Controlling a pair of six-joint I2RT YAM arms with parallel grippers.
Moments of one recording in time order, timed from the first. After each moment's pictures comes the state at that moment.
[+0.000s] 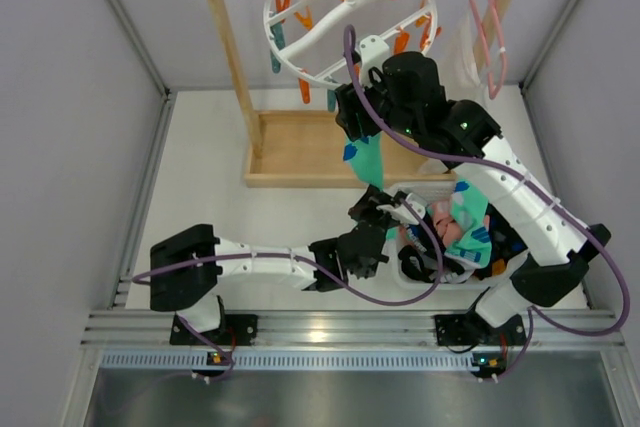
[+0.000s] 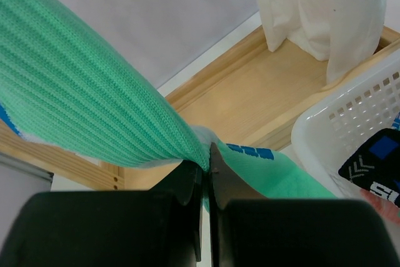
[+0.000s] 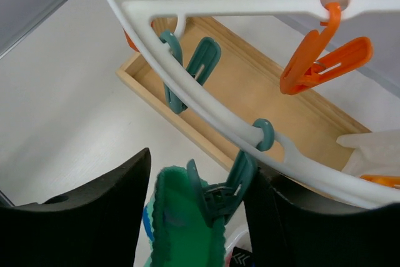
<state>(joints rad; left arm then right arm) -1.36 1.64 0.99 0.67 -1.04 0.55 0.80 1.54 1.94 -0.79 0.11 0.03</state>
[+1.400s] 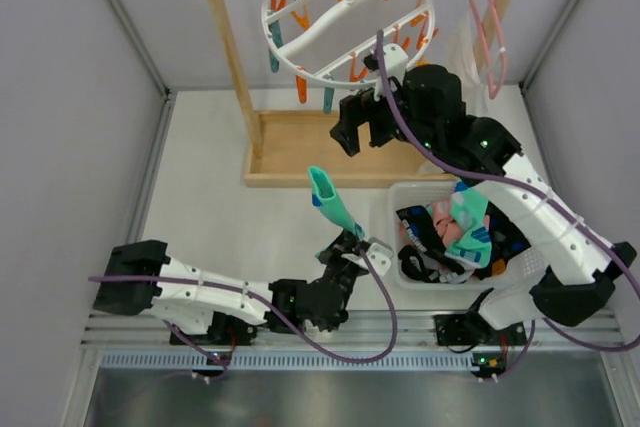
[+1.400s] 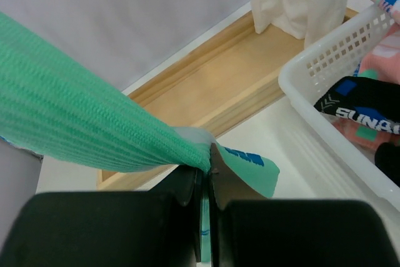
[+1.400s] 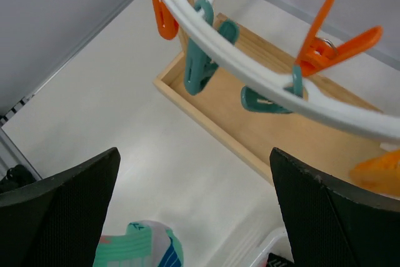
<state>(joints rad) -1.62 1.35 0.74 0.67 -1.26 0.50 0.80 1.45 1.81 -0.69 0.03 0.13</state>
